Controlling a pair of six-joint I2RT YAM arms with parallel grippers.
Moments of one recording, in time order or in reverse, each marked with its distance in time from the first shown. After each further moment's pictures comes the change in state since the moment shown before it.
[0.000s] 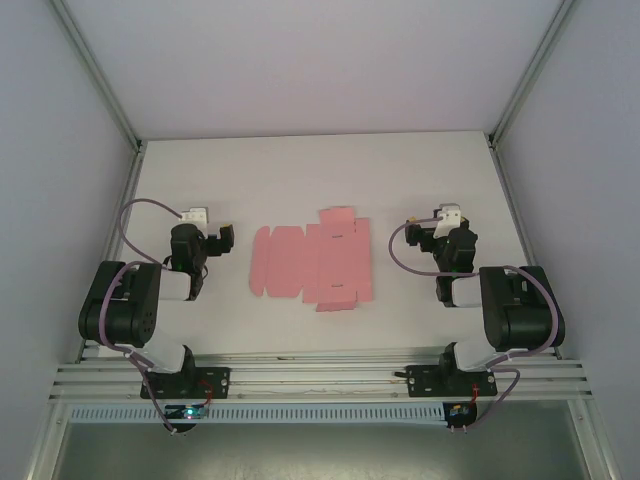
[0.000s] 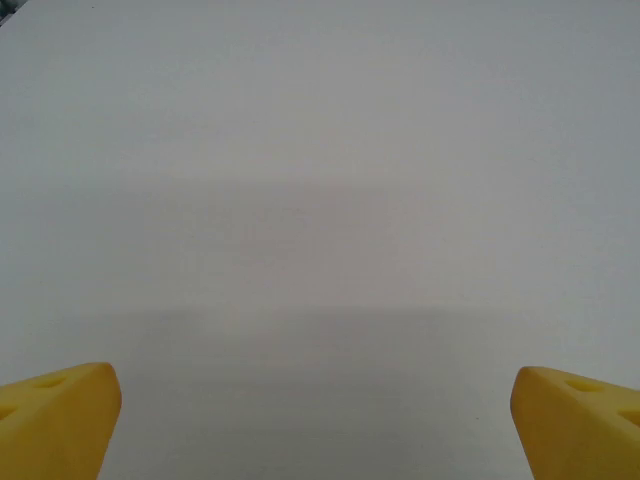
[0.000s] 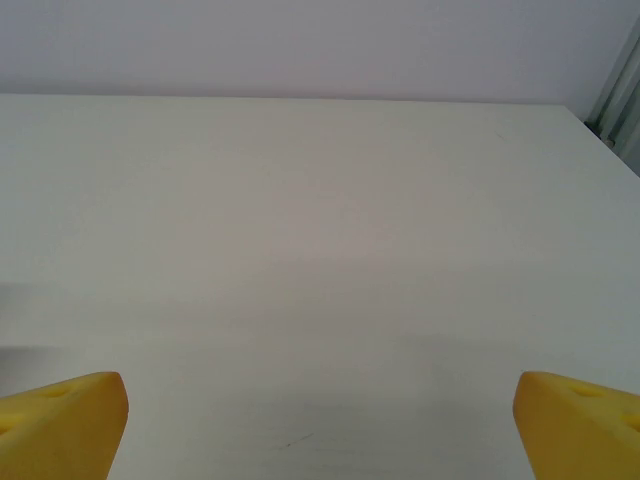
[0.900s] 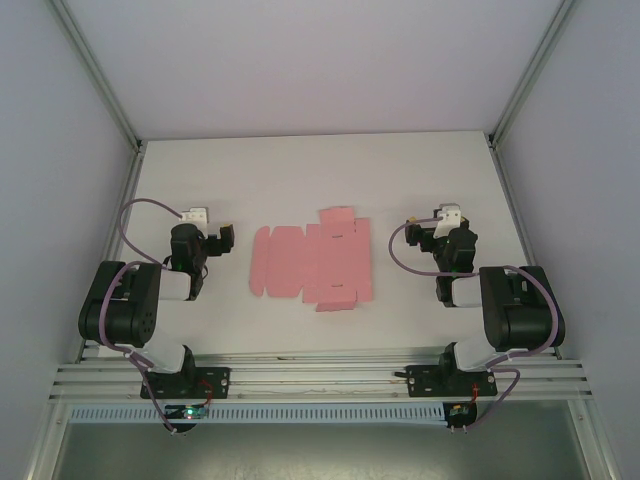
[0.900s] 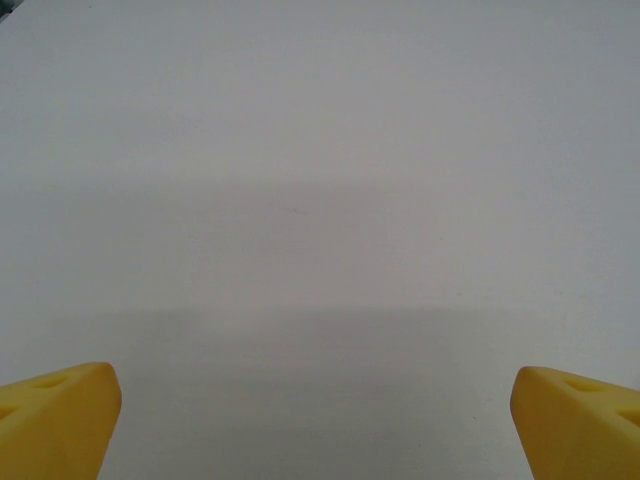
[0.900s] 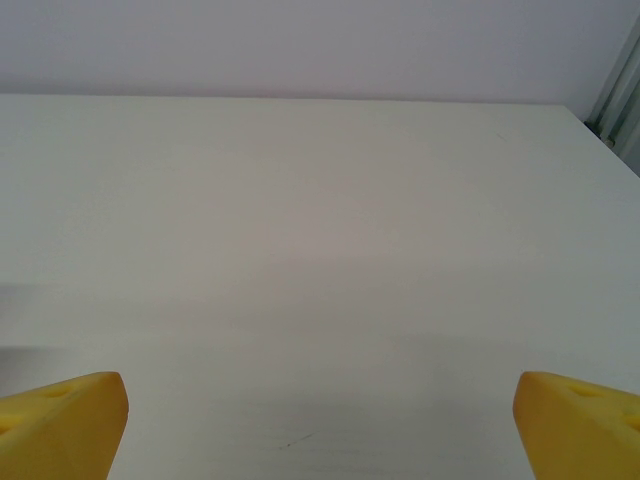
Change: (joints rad) left arm 0.000 -0.001 0.003 -0.007 0.003 0.000; right arm 0.000 0.000 0.000 0.000 0.000 0.000
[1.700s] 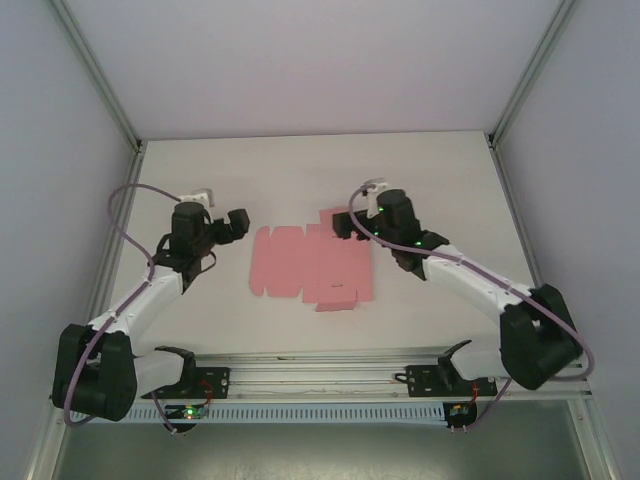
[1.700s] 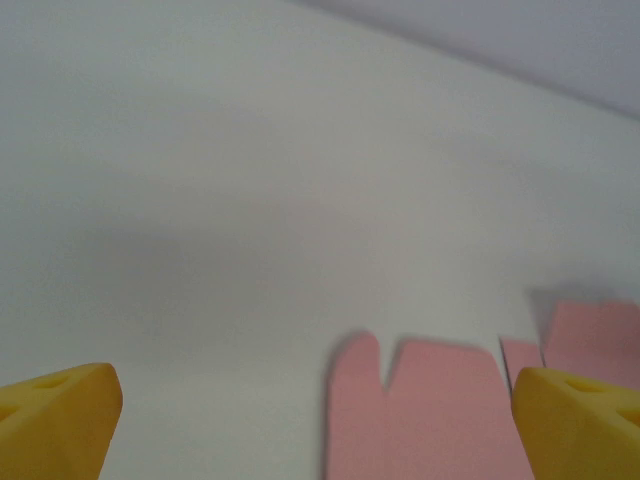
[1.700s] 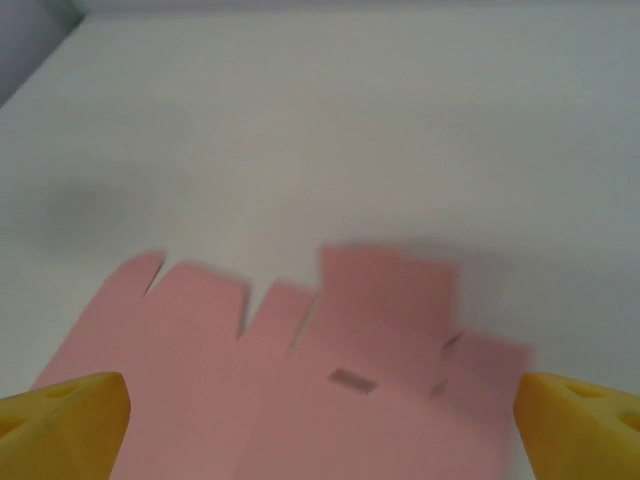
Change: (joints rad) left arm -0.174 -0.389 0.234 -0.753 0.084 -0.368; right arm 0.555 -0.143 0.528 -0.983 0.010 0.328
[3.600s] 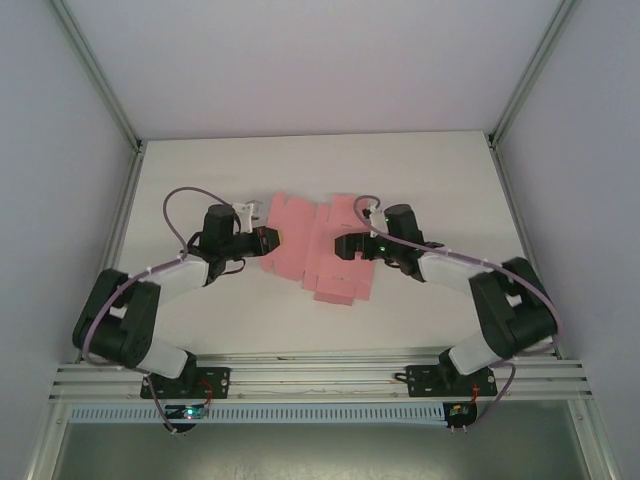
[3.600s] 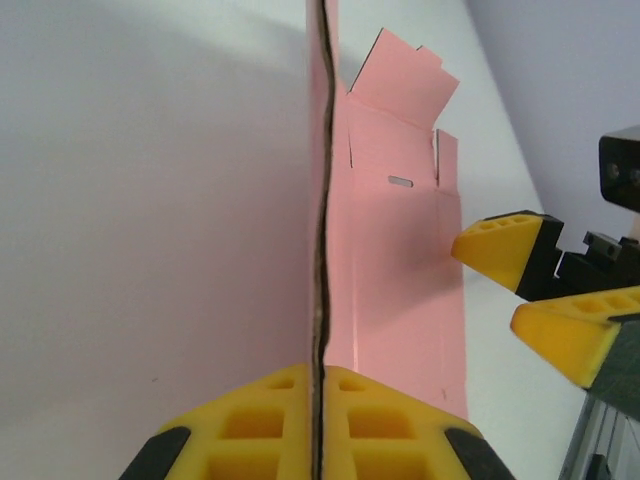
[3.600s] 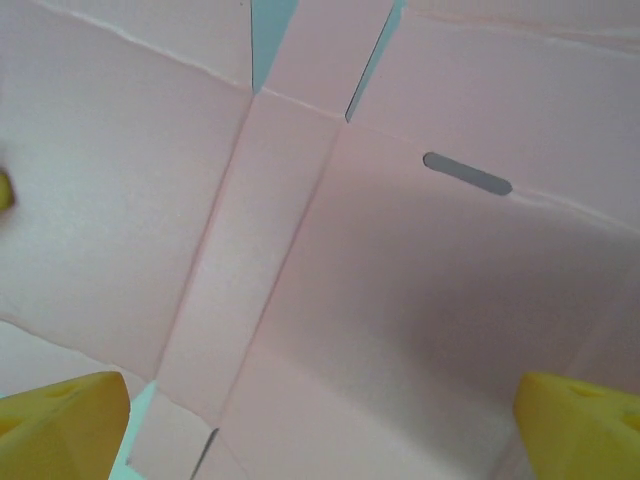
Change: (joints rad) left arm -0.118 0.255 0.001 0.275 0.514 -0.121; right arm -0.156 0.102 -0.163 0.172 -0.414 0.060
